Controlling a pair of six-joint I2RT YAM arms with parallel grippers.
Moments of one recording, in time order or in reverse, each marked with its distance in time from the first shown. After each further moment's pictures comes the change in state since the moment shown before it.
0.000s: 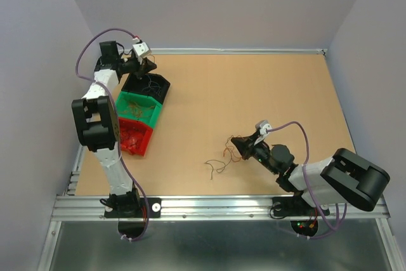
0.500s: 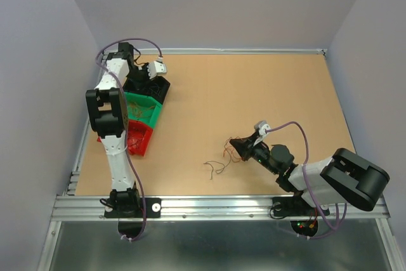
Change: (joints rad) left arm -0.061 0.294 0.404 -0.763 -0.489 0.615; right arm 0.000 0.007 0.000 -0.002 -0.042 0.010
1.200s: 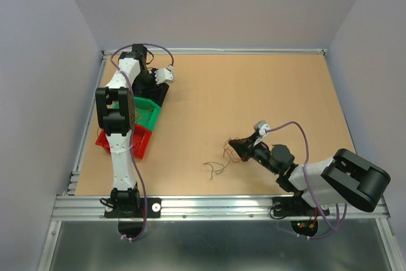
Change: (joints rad) left arm -0.107 0.061 0.029 -0.097 -0.360 0.024; right arm 0.000 -0.009 0.001 -0.001 -0.035 0.015
